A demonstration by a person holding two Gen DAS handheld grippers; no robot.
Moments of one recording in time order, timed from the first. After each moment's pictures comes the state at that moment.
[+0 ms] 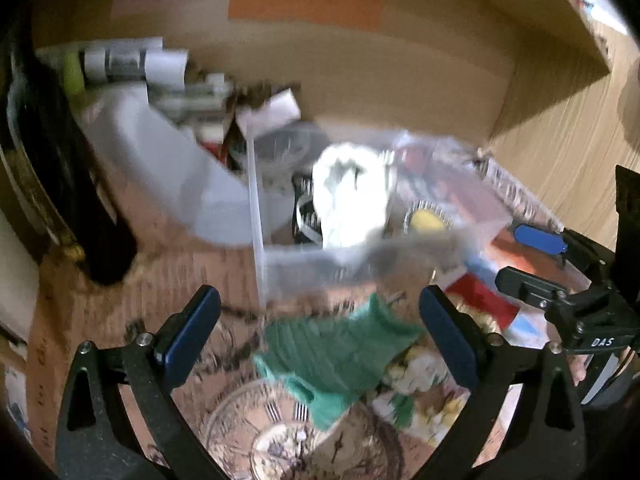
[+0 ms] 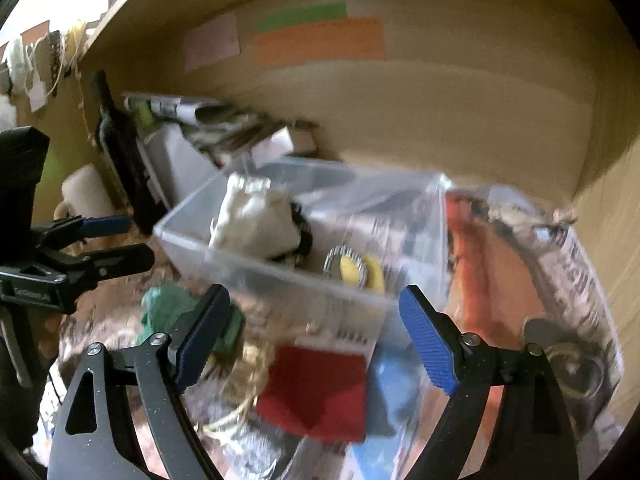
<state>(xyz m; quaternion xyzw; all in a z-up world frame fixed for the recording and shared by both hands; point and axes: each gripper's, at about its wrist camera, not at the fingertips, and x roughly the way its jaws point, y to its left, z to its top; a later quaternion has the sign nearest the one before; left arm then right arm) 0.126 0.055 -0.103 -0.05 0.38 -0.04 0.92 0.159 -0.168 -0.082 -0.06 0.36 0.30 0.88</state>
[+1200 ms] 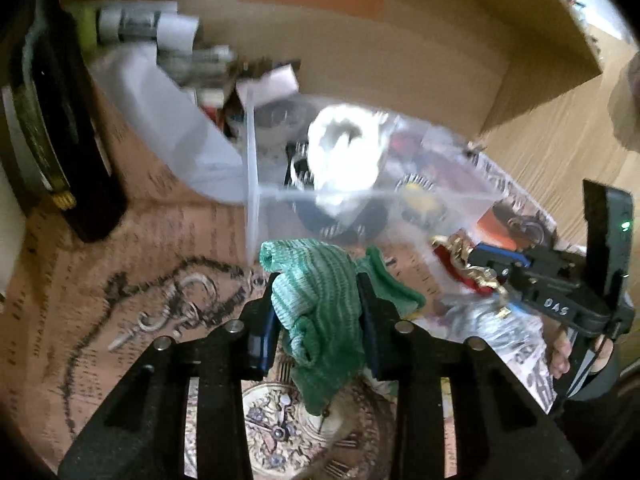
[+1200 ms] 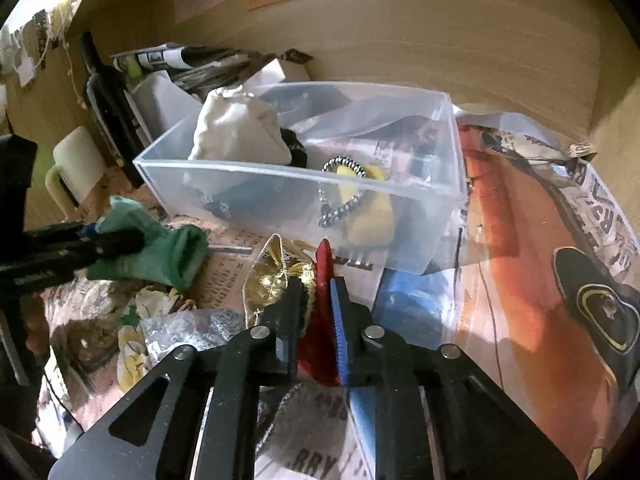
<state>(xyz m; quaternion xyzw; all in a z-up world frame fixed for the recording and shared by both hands) 0.096 0.055 -0.106 -0.08 0.38 -0.06 0.92 0.161 -0.181 -0.118 -0.05 0.40 0.30 0.86</state>
